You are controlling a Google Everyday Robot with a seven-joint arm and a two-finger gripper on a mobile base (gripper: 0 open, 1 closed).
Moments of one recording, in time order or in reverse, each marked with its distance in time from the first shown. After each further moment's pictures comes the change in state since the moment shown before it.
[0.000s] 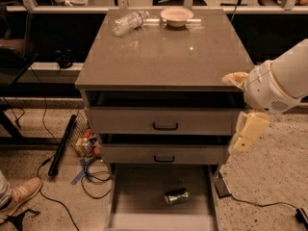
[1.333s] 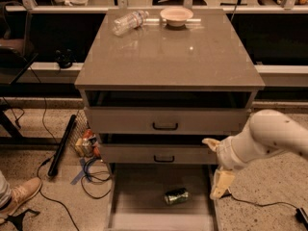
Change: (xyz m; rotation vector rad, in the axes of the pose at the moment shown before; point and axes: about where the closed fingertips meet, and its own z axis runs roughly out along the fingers) arm 0.121 0.051 0.223 -0.152 -0.045 -0.015
